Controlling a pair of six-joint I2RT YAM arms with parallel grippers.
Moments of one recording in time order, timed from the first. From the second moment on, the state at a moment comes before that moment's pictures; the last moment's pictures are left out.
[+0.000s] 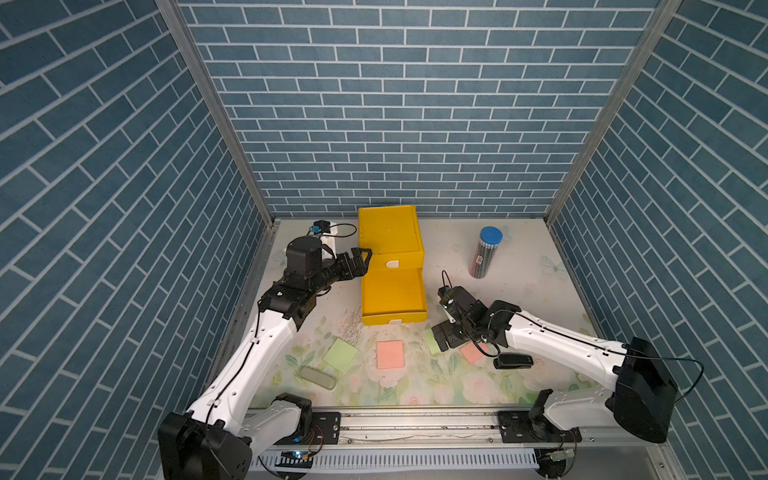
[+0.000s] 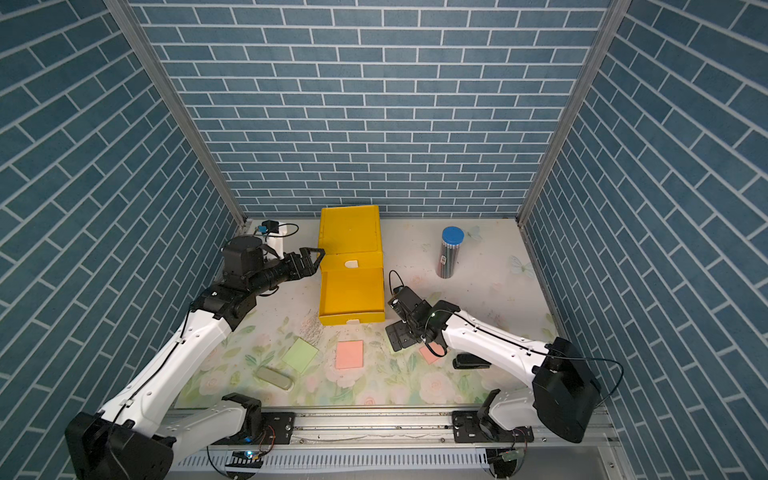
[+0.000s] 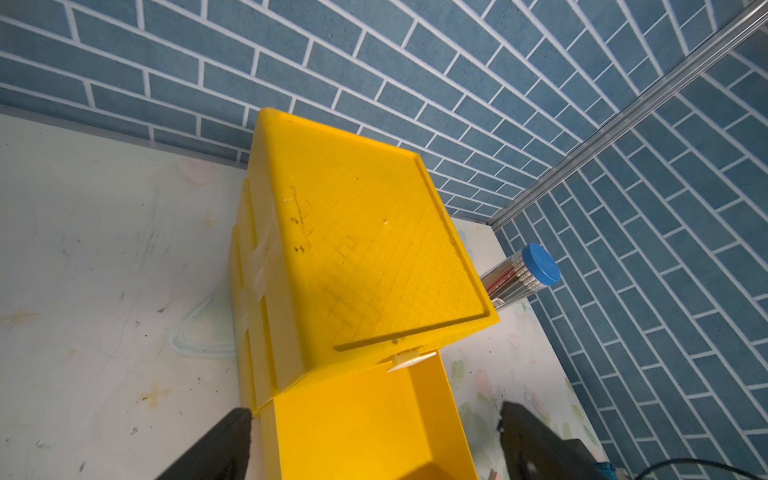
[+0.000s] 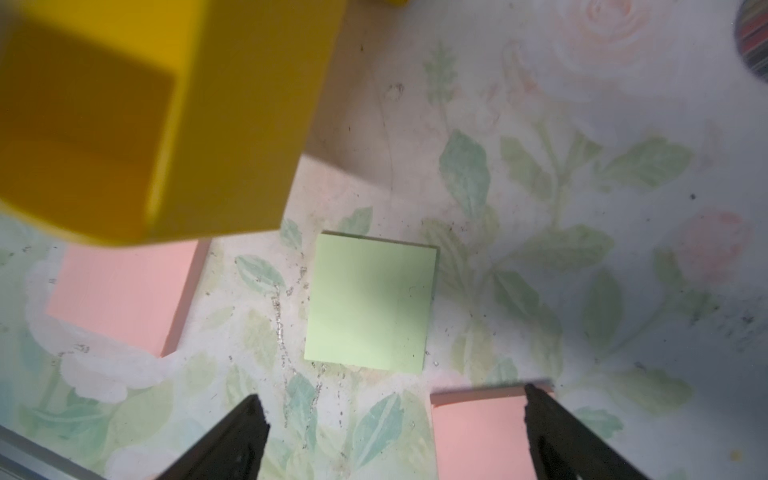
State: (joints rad) left arm -0.28 1.10 0.99 -0.31 0.26 -0.48; right arm 0.92 1.36 0.89 -0.68 0.11 0.39
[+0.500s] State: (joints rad) left arm -0.28 1.09 0.98 -0.31 0.24 -0.48; right arm 0.96 1.44 0.74 -0.43 0.09 0.44
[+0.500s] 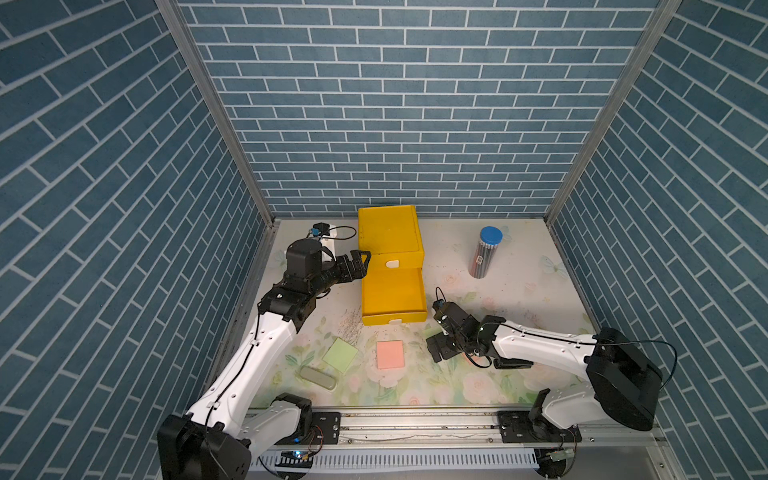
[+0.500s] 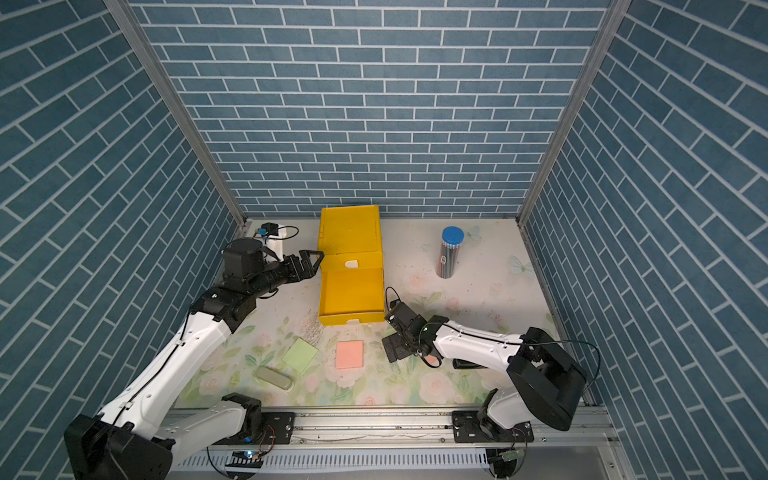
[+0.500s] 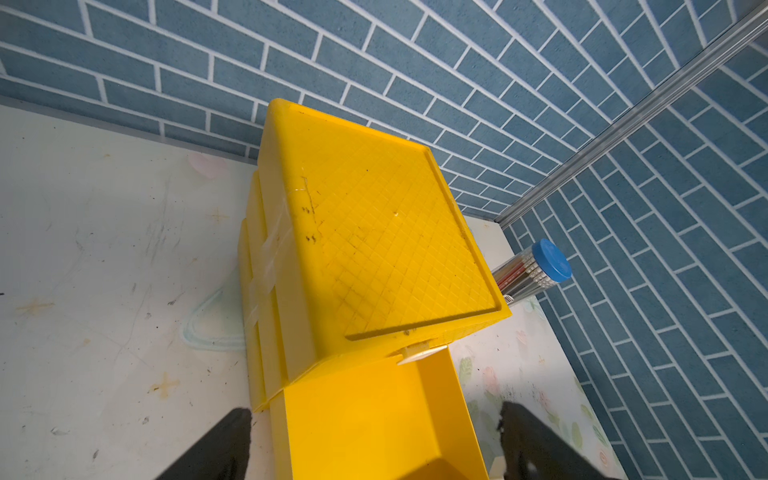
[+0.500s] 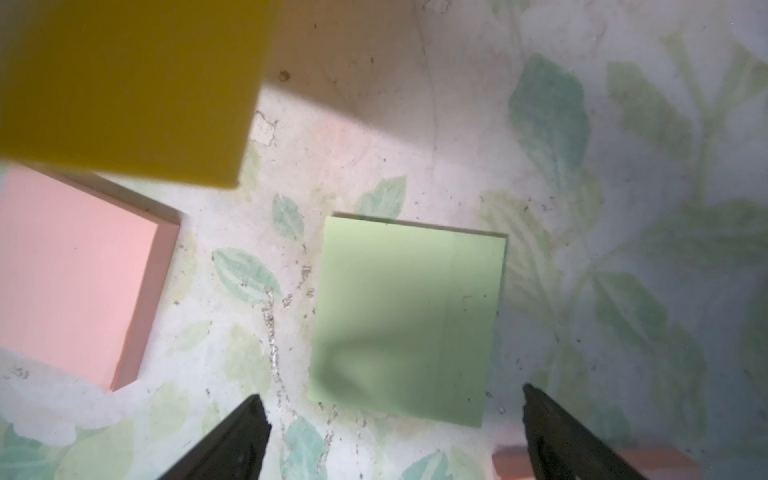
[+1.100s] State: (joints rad) left arm -0.28 1.11 0.97 -0.29 0.24 -0.47; right arm 1.01 1.49 0.68 -0.31 0.18 0.46
